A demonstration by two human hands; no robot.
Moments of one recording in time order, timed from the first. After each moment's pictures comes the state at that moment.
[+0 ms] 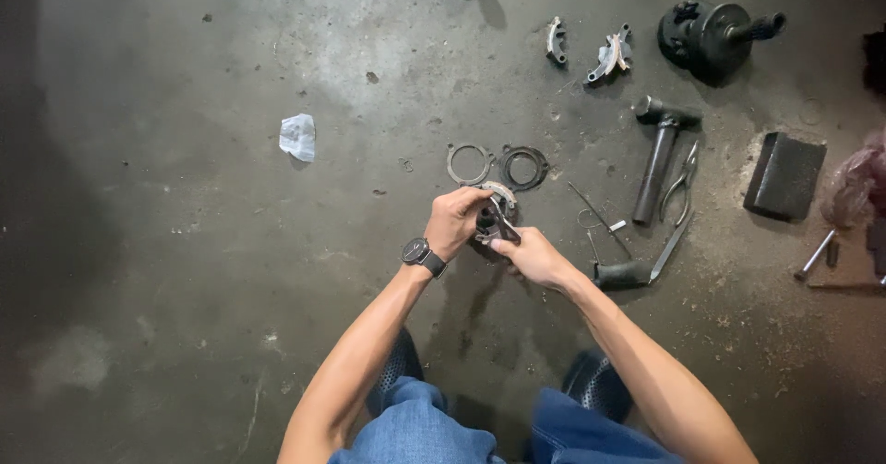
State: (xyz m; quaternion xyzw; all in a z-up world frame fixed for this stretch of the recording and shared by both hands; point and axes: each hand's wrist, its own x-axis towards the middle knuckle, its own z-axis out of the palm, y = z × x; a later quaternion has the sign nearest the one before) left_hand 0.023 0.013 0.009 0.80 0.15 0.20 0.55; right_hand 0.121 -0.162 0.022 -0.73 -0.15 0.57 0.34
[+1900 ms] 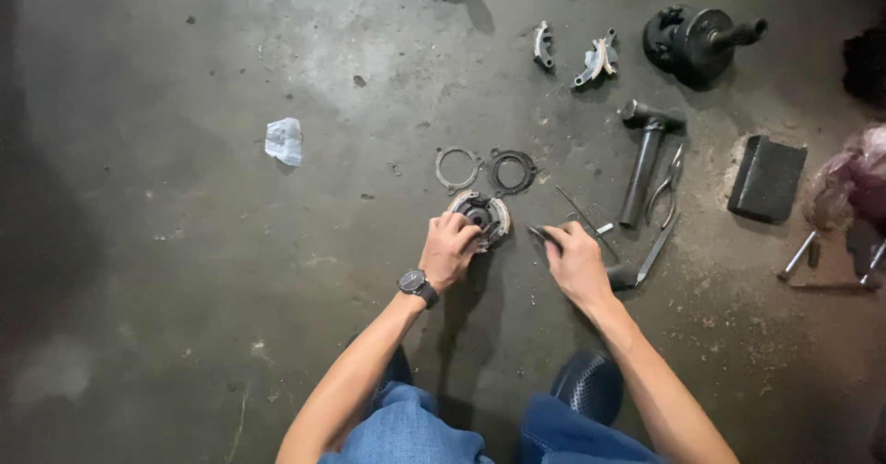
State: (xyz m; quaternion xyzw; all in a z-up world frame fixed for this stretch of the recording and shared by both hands) left_hand -0.009 -0.021 -0.017 0.91 0.10 0.18 0.37; right_hand 0.148 -0.231 0.035 -0.88 -0.37 0.13 0.27
